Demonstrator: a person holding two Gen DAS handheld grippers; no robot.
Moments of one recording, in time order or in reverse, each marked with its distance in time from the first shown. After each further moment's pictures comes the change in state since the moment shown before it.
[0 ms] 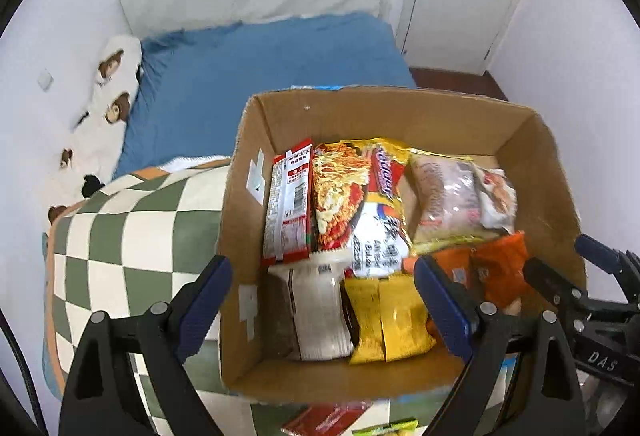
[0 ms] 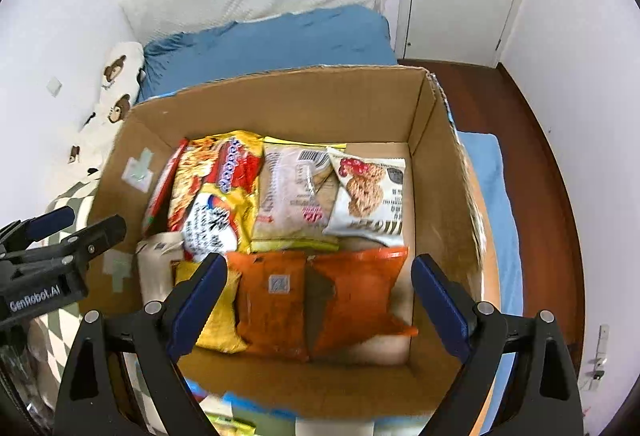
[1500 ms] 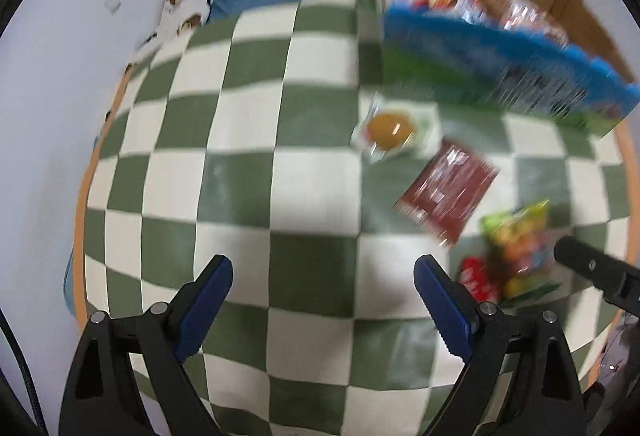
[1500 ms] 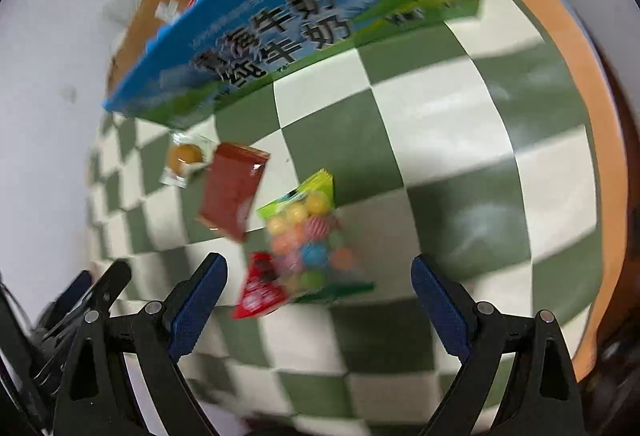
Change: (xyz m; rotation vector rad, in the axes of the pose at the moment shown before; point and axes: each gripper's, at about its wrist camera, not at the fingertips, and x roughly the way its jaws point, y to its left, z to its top) left arm -0.011 0.070 -0.232 -0.070 0.164 0.198; right arm -0.002 0.050 -0.237 0.242 0.260 0.188
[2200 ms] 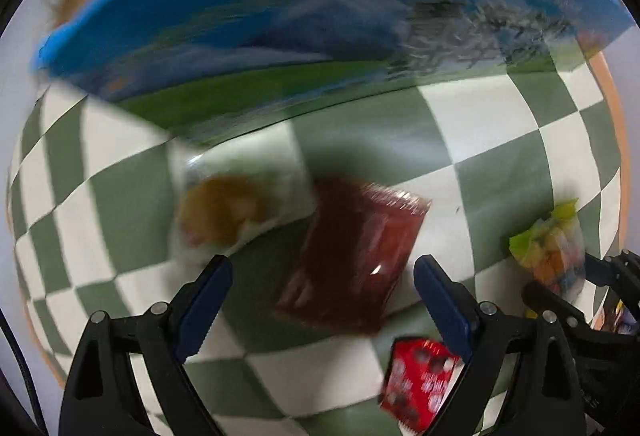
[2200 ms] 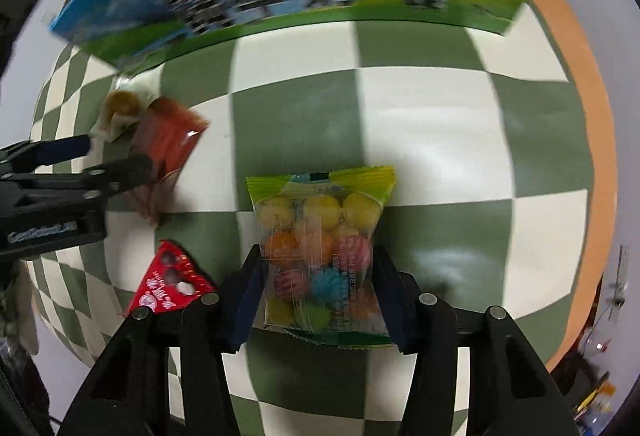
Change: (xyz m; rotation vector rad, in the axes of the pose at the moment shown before) left arm 0.071 -0.110 0.071 0.394 0.164 -0.208; right arm 0.040 -0.008 -0.001 -0.162 0.049 -0.178
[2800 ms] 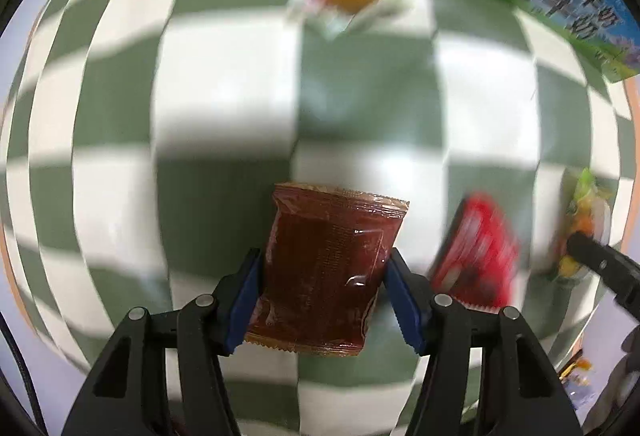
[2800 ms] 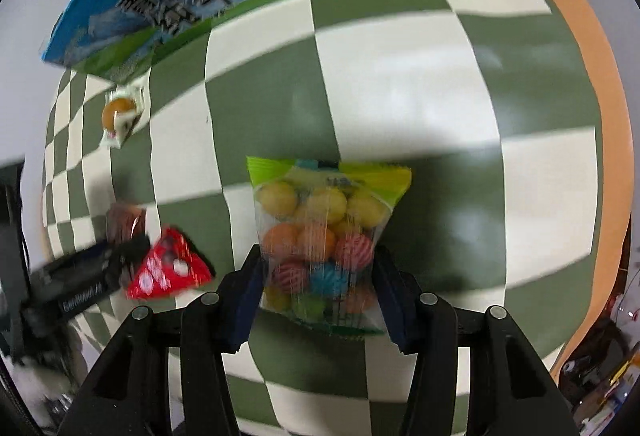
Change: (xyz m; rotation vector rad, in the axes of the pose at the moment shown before) left arm 0.004 0.034 -0.129 -0.405 0.093 -0.035; right arm 0.009 -0.044 -0.004 0.096 0.065 0.104
